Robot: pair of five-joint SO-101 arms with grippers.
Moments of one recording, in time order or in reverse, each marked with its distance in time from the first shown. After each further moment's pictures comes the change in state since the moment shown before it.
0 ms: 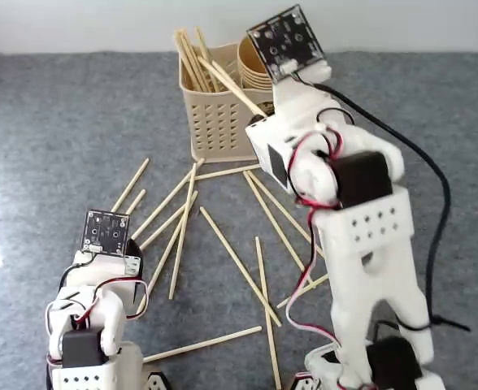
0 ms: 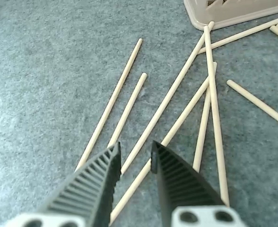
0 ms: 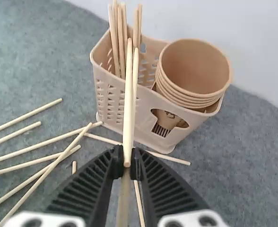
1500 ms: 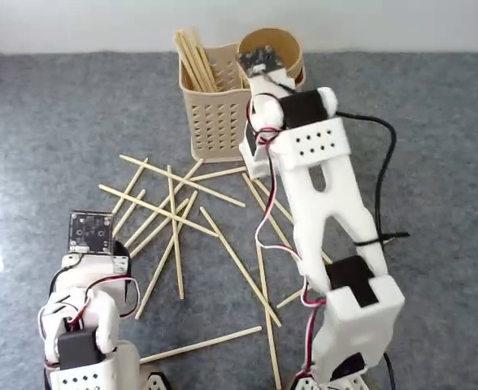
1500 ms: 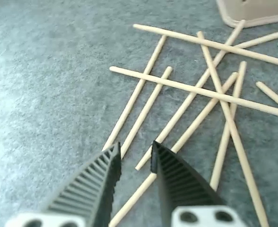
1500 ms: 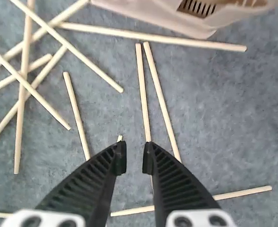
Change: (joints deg) left arm -6.4 0.0 0.4 0.0 1.0; right arm 1.1 33.1 -15.3 20.4 -8.8
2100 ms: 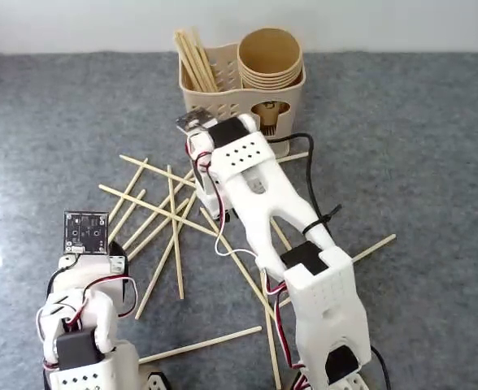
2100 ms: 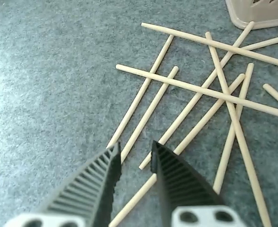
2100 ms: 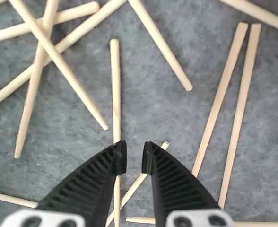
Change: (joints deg) left arm -0.8 0.0 0.0 0.0 0.1; right arm -11.5 15.8 0.0 -2.1 2.0
